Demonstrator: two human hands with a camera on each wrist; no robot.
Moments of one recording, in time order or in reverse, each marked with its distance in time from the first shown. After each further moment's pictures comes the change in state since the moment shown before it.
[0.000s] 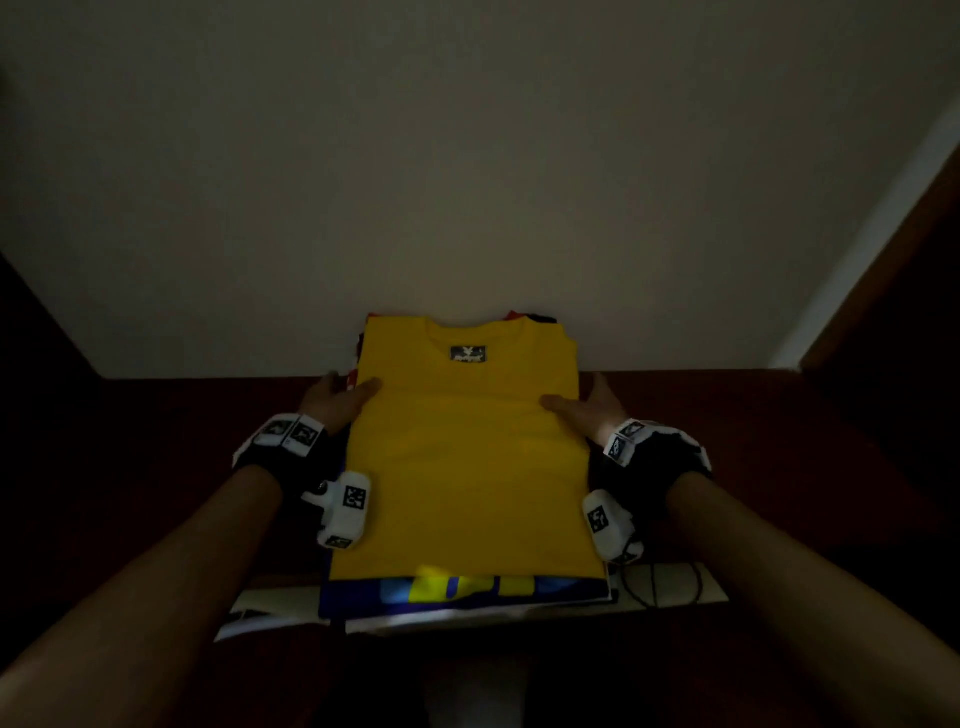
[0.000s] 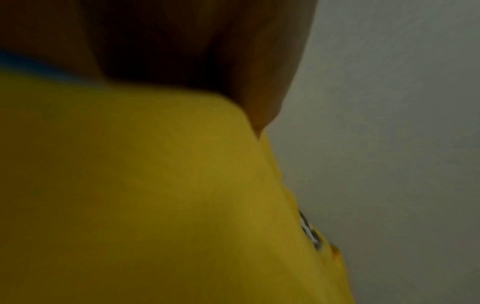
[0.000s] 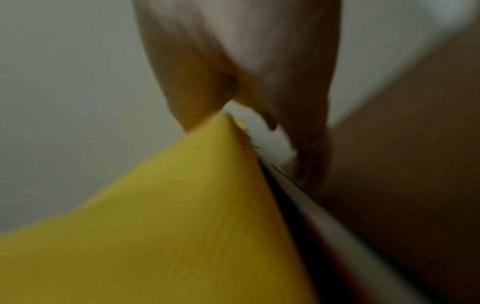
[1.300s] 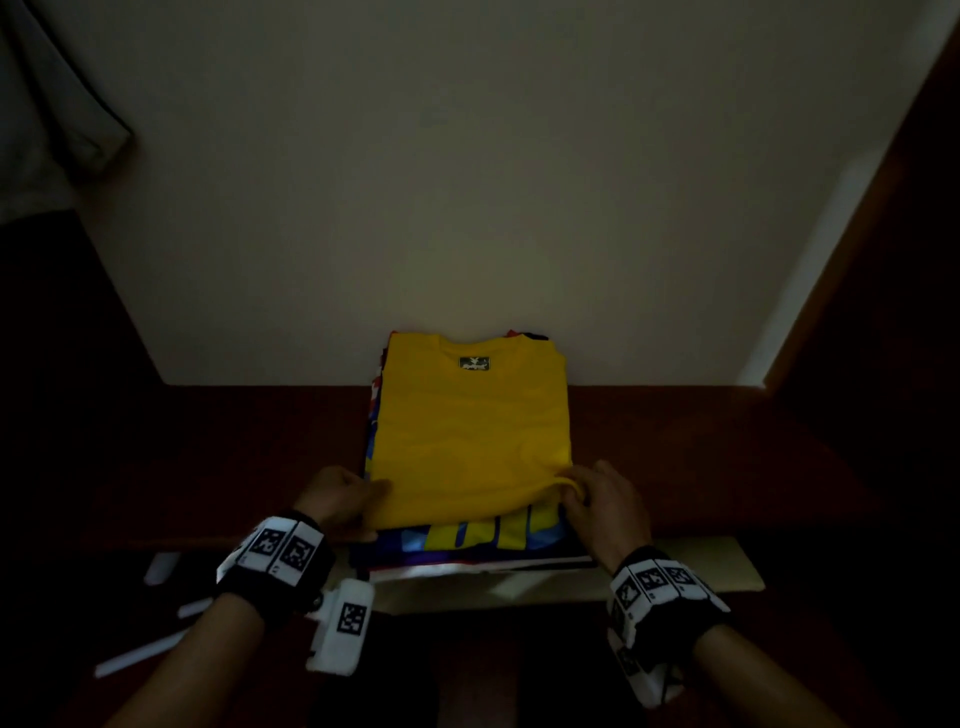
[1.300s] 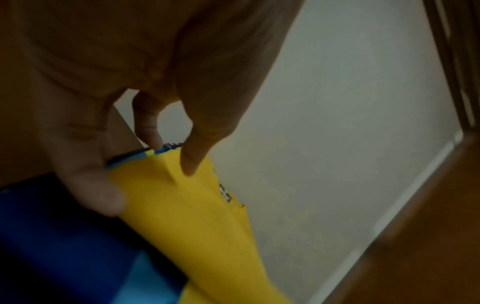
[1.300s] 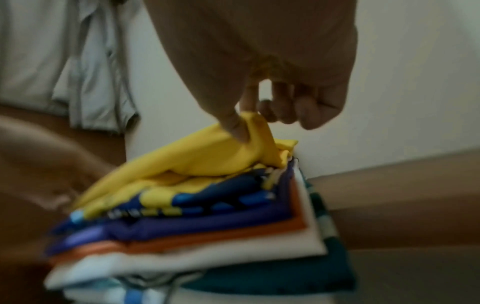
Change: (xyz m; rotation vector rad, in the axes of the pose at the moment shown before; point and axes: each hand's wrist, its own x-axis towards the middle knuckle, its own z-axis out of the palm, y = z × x) left_hand -0.161 -0.042 0.000 0.005 -0.017 -0.203; right_hand -0.165 0.061 -0.004 -0.638 0.229 -0.508
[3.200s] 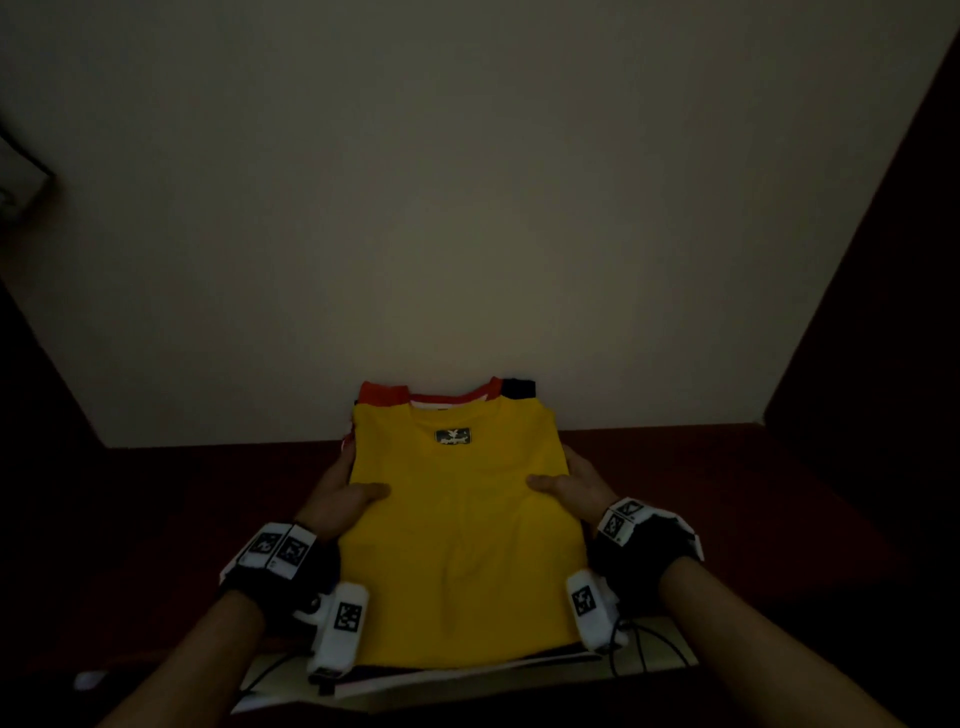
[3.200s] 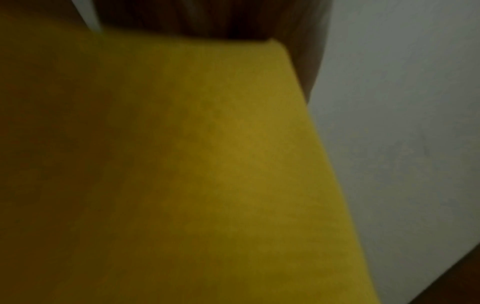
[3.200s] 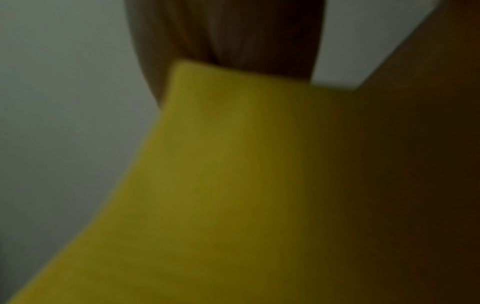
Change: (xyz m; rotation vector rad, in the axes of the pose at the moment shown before) left_hand 0.078 0.059 0.015 -0.095 -0.156 0.387; right_hand 0.129 -0.001 -0.001 0.895 -0.334 0.451
